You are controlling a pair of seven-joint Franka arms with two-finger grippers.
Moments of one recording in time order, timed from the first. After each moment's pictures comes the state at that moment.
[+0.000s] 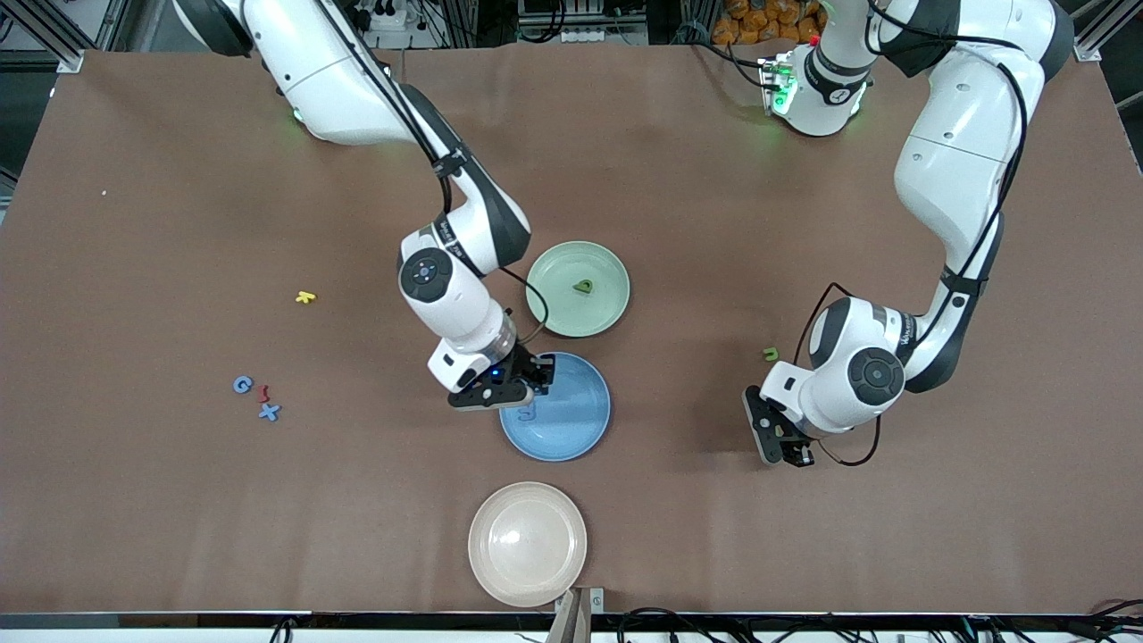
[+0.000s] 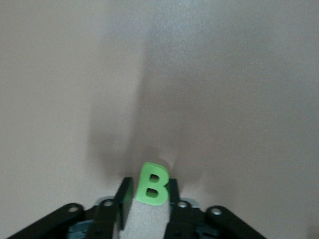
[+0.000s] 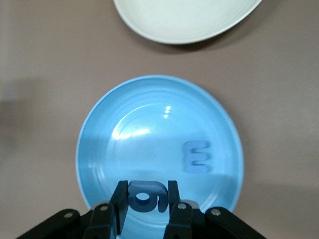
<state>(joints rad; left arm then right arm) -0.03 0.85 -0.26 -1.50 0.22 2.41 1.01 0.61 0.74 -0.02 -1.53 0.26 2.59 0.41</state>
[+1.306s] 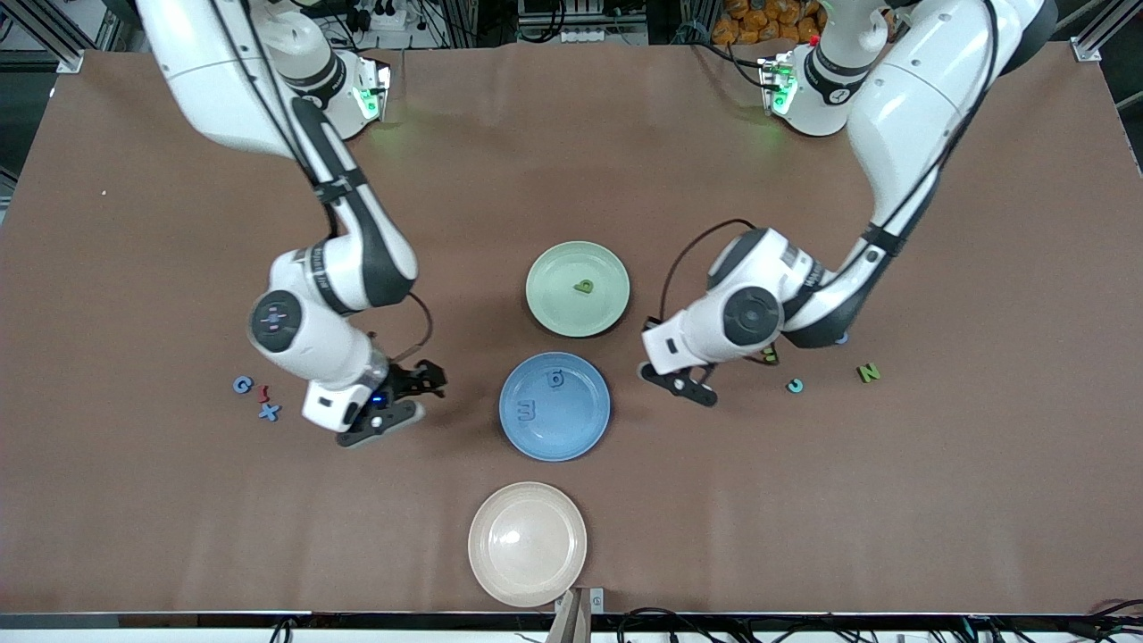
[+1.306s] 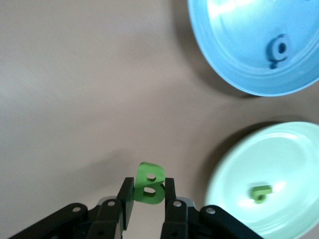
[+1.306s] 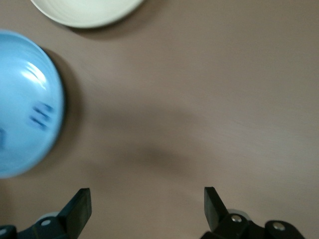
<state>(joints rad) -0.05 0.75 -0.61 -1.58 0.21 2.12 -0.30 0.34 0.60 -0.04 -1.66 0.25 2.38 -0.27</state>
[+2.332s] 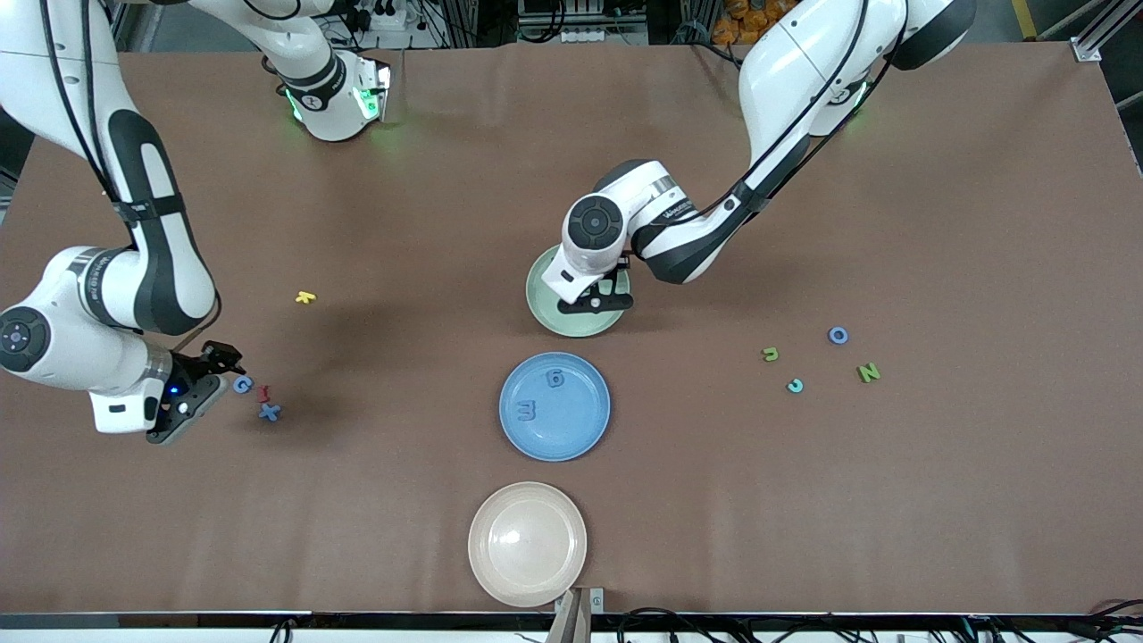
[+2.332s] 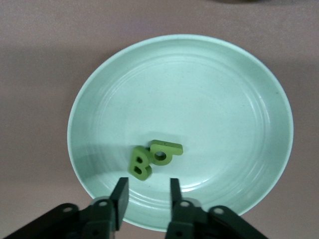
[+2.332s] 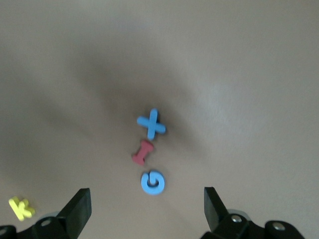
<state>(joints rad) -0.36 0.76 -0.58 -1.63 0.22 2.13 -1.02 -0.06 0.52 -0.07 -1.73 0.04 2.19 -1.00</state>
